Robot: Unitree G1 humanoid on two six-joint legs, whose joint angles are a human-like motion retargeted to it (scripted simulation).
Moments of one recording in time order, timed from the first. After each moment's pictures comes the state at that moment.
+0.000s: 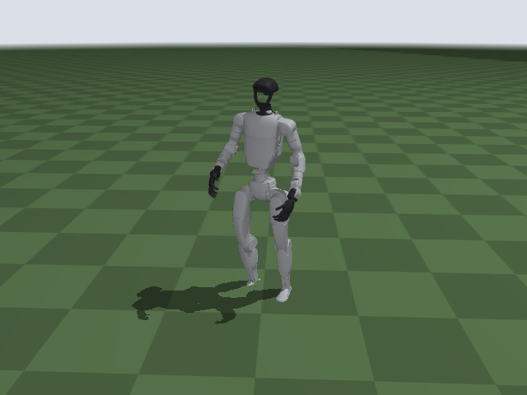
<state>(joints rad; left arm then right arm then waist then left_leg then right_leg) 0.26 0.34 -0.11 0.77 -0.15 -0.13 -0.26 0.01 -0.35 0.35 0.43 -0.03 -0.18 0.13 0.02 -0.12 -0.10 0.11 -0.04 0.25 -0.04 -0.36 -0.01 -0.02 -0.13 -0.18 0.19 -0.35 0.14</state>
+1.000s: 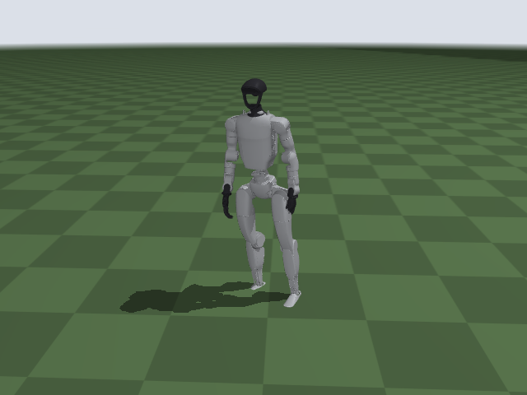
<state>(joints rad) 0.24 0.17 -0.38 1.31 -0.12 -0.17 -0.21 0.06 -0.16 0.39 1.15 0.06 -0.19 0.02 0.06 -0.03 -0.31 -0.26 0.09 0.11 -0.07 -0.17 -0.07 -0.25 0.01 -0.24 -0.09 -0.13 0.12</state>
